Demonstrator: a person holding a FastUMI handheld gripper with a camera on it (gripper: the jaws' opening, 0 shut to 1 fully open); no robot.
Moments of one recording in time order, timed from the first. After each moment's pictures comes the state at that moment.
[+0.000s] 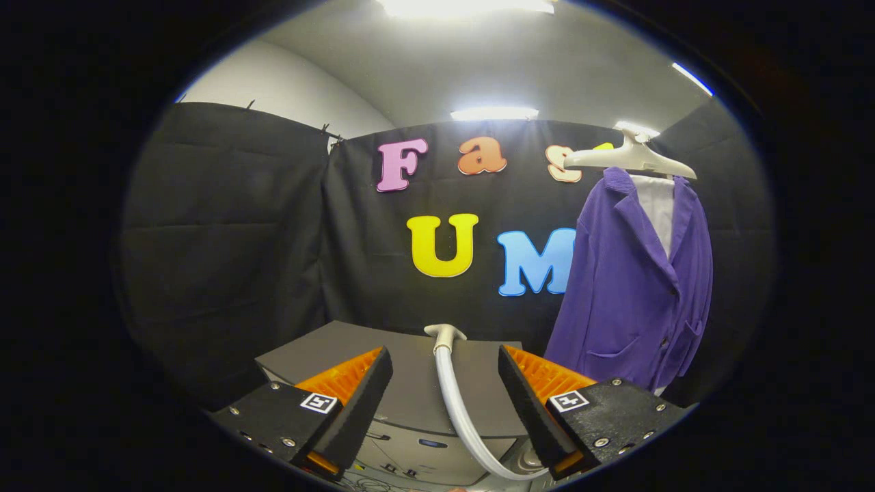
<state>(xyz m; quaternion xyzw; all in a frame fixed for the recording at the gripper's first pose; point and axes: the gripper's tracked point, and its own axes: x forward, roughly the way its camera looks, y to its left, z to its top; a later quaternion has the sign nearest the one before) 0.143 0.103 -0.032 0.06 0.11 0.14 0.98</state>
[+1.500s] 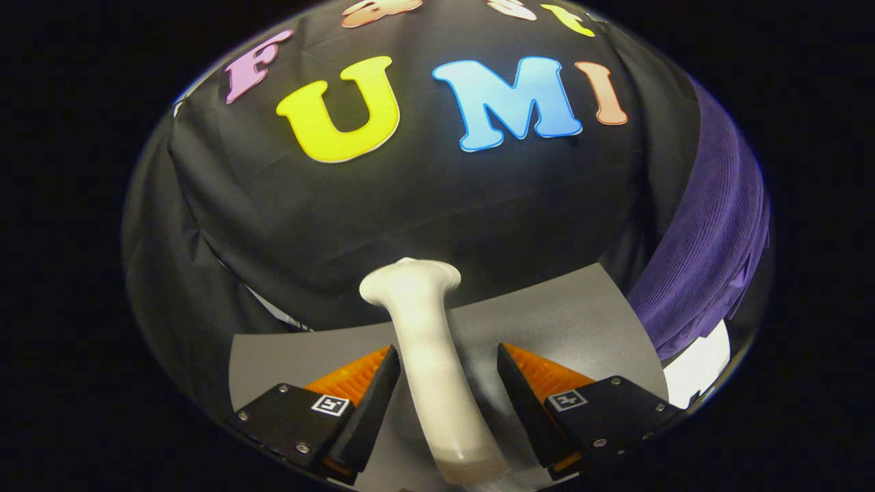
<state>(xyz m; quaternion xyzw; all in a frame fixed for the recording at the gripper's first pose) 0.376 0.183 -0.220 0.13 0.43 0.01 0.89</state>
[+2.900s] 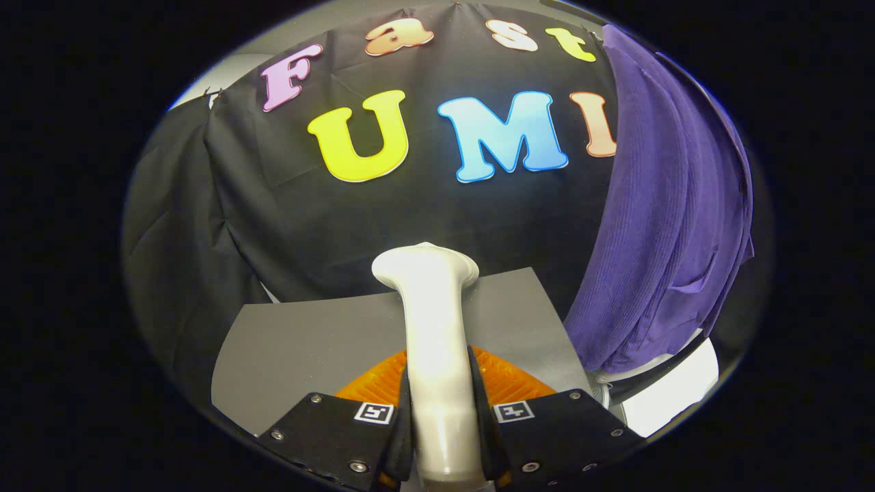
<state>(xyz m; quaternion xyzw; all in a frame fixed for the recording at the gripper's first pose) 0.295 0.113 -0.170 0.13 0.35 0.04 0.93</state>
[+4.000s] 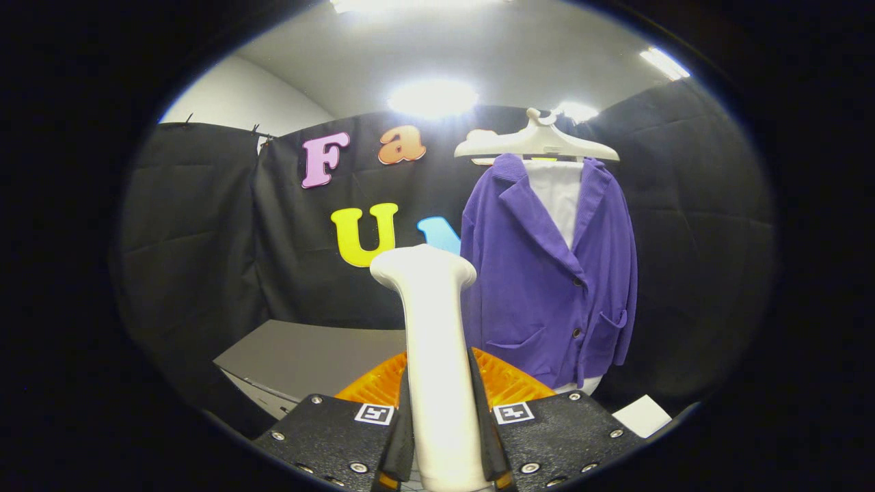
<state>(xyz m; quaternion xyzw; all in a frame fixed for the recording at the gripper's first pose) 0.116 -0.068 -0.016 0.07 0.15 0.01 0.99</state>
